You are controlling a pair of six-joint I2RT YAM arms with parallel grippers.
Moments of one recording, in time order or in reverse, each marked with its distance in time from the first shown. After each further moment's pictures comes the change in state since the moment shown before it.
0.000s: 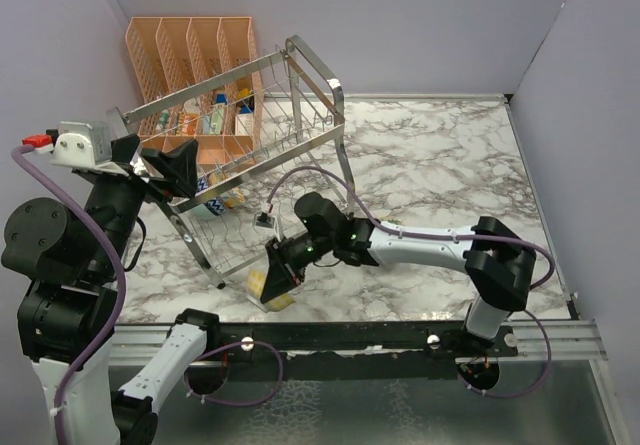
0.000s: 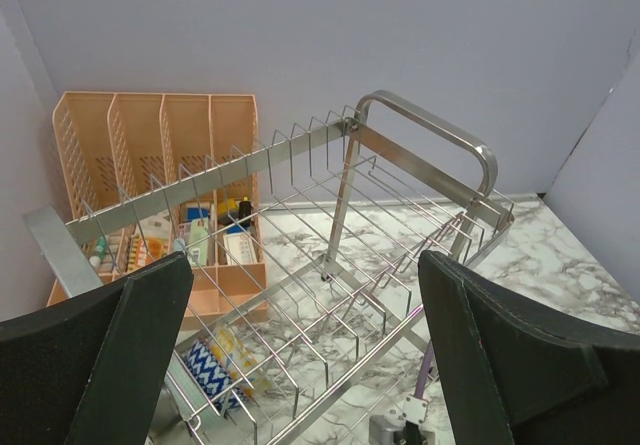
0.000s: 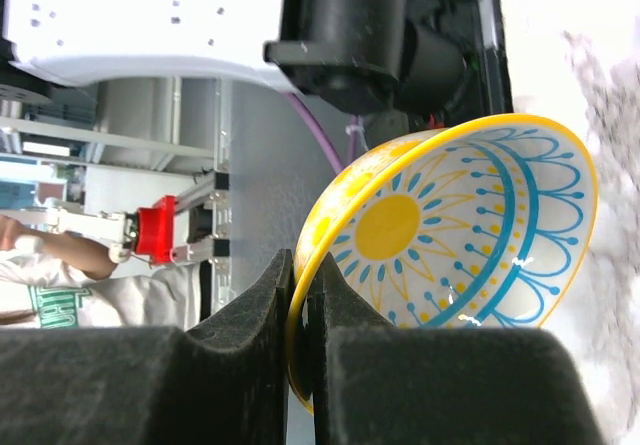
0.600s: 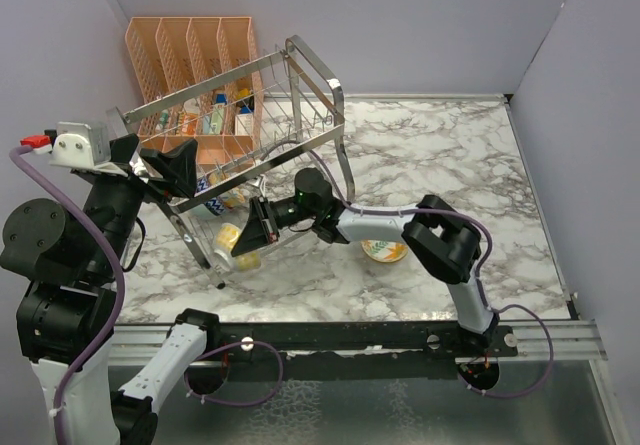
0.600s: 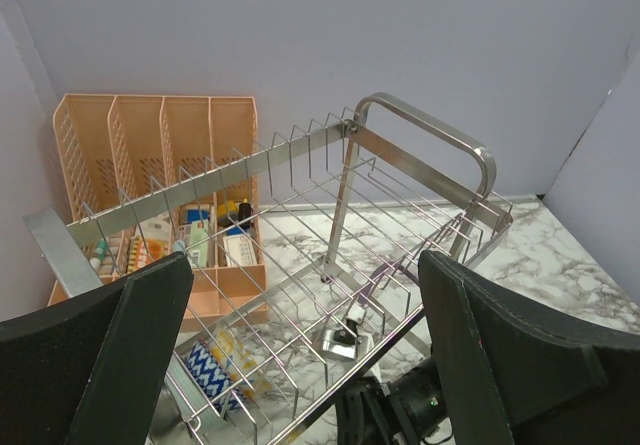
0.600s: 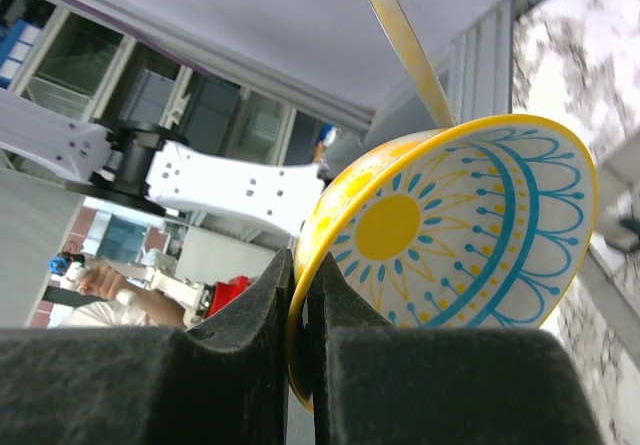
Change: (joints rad) left arm 0.000 0.000 0.006 0.000 0.000 0.000; right arm -0.133 0.338 0.202 0.632 -0.158 0.425
